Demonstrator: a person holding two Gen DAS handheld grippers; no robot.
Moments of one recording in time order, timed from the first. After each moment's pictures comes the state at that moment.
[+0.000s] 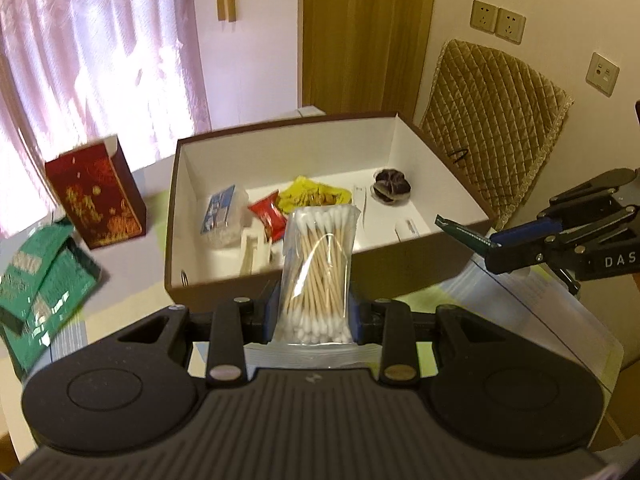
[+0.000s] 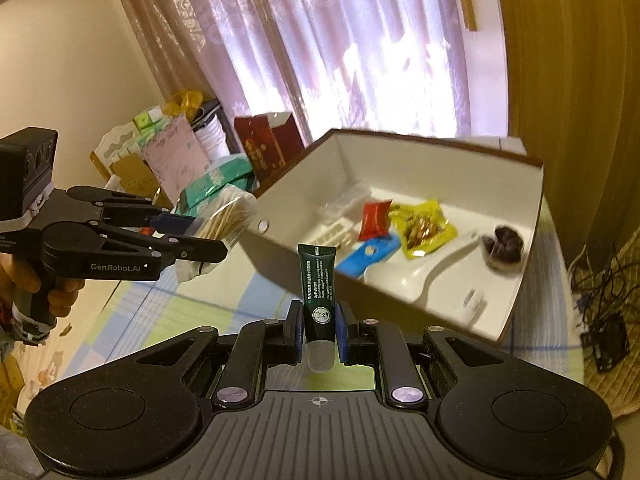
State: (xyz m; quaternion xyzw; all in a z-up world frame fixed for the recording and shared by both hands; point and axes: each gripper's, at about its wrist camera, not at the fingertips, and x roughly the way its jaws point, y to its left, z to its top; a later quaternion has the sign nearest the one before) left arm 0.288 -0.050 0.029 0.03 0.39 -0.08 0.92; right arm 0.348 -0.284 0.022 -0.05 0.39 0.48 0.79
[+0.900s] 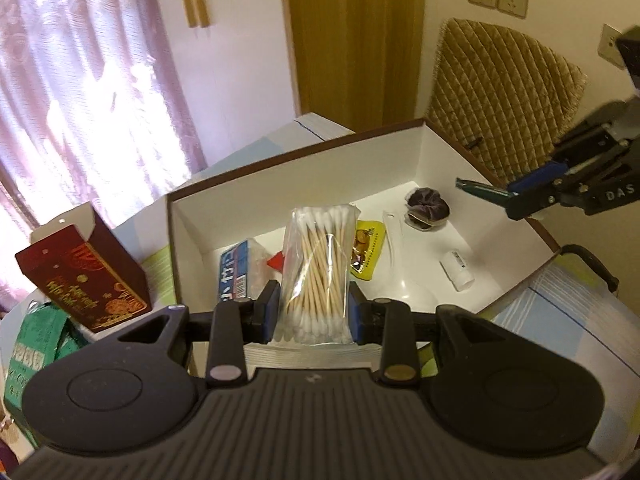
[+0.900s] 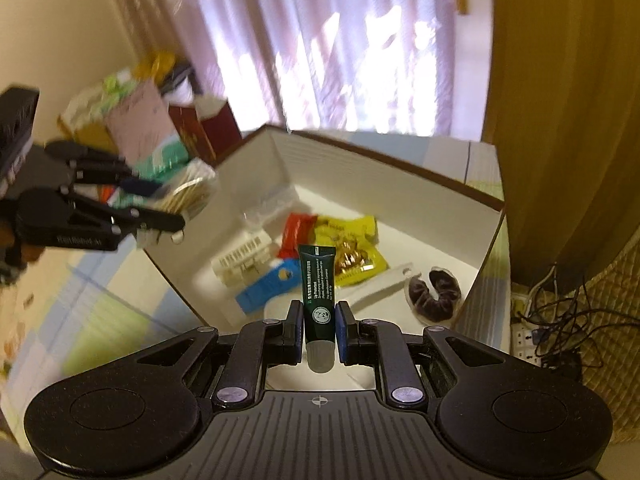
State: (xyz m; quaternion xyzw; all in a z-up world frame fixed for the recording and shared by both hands) left arm 0.393 -0.034 0.019 0.09 0.41 -0.12 0.90; right arm 0.463 -0.261 0.019 -0.13 0.42 0.46 0.77
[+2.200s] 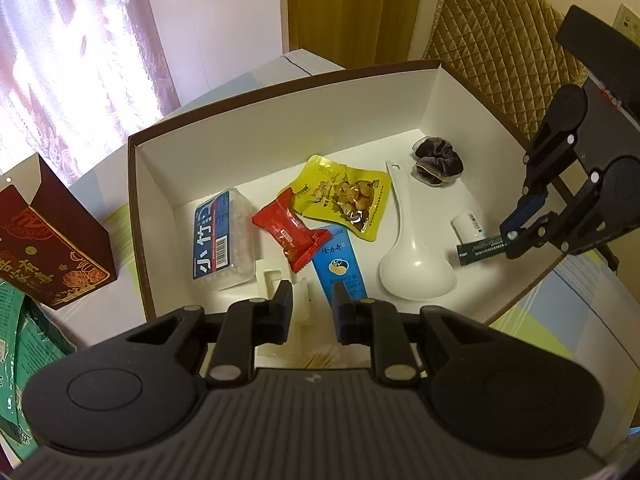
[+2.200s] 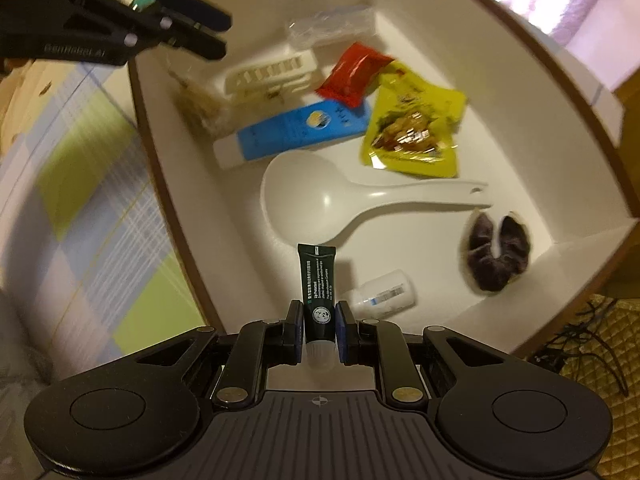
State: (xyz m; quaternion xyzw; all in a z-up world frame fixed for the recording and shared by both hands) left arm 0.435 -0.021 -0.025 0.07 0.49 -0.13 0.86; right arm 0.489 -0.190 -0.069 -0.36 0.55 0.49 0.57
